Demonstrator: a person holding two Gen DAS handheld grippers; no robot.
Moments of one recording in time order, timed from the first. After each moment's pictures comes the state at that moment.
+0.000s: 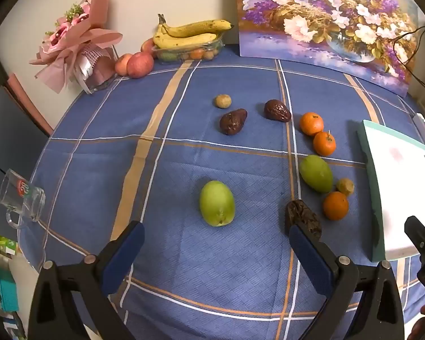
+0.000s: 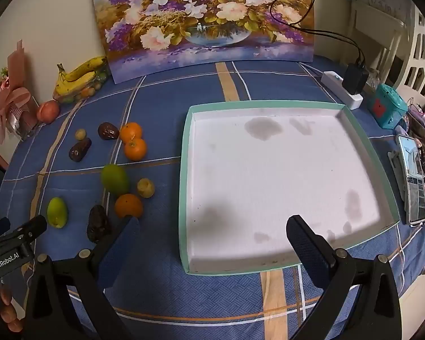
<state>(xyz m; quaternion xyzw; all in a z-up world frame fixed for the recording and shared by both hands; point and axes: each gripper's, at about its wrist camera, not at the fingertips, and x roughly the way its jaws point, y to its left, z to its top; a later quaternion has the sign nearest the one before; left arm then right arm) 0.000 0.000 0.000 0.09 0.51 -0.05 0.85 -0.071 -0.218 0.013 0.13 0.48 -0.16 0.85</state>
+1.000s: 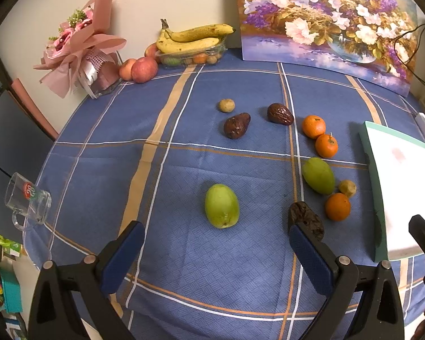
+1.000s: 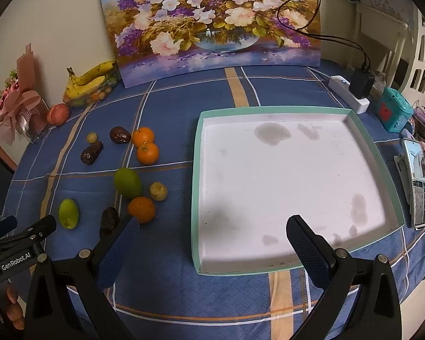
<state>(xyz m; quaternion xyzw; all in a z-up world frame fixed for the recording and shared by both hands) -0.001 -0.002 0.009 0.10 0.50 -0.04 0.86 -0.074 -0.214 0.020 0.15 0.47 -0.14 0.86</state>
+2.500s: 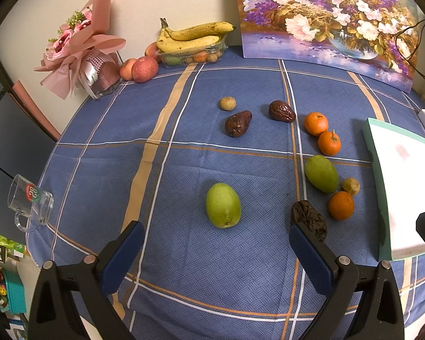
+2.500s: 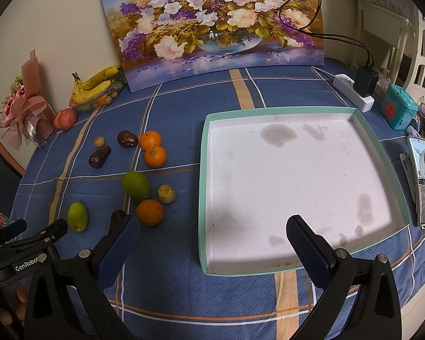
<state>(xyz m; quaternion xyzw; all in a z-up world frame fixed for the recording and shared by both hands) -0.001 -0.005 0.006 0.11 0.51 -0.03 0.86 -0.074 -0.214 0.022 0.16 0.46 -0.13 0.86</state>
